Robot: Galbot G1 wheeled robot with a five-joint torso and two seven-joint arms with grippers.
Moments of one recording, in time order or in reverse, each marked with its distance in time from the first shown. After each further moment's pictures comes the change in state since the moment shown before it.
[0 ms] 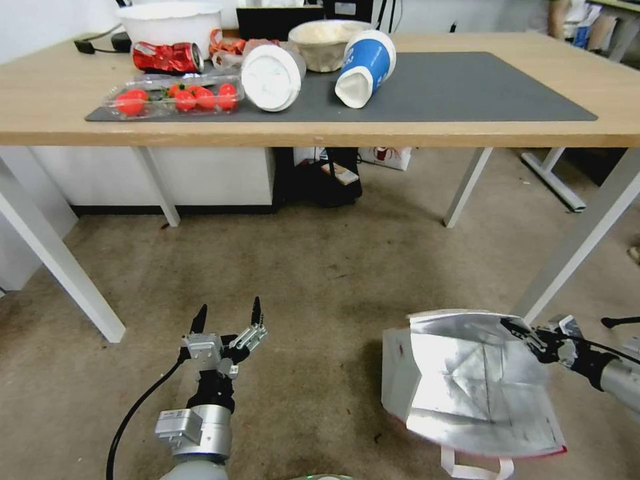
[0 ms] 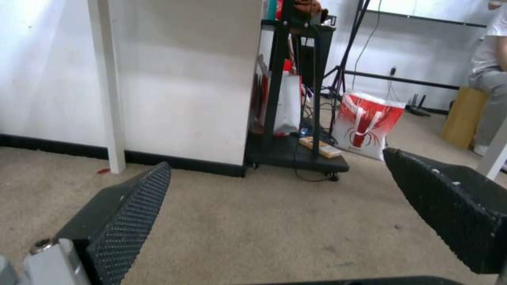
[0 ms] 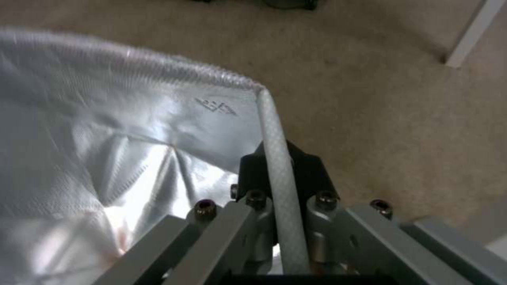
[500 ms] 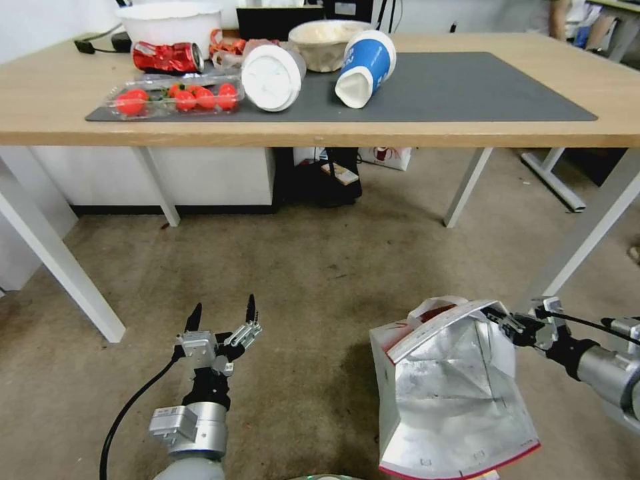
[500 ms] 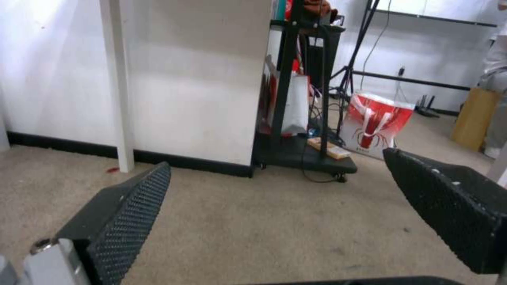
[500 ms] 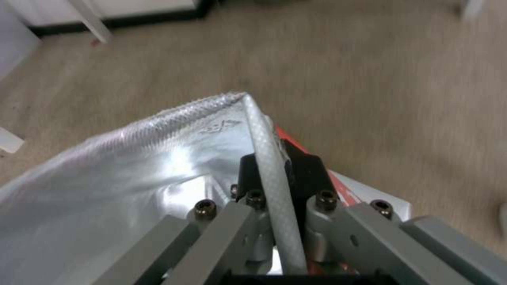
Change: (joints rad) left arm 0.001 0.006 -0.019 -0.008 -0.017 0.008 -0.011; right arm -0.130 -0.065 0.052 0.373 0.433 -0.257 0.495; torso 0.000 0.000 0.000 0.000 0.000
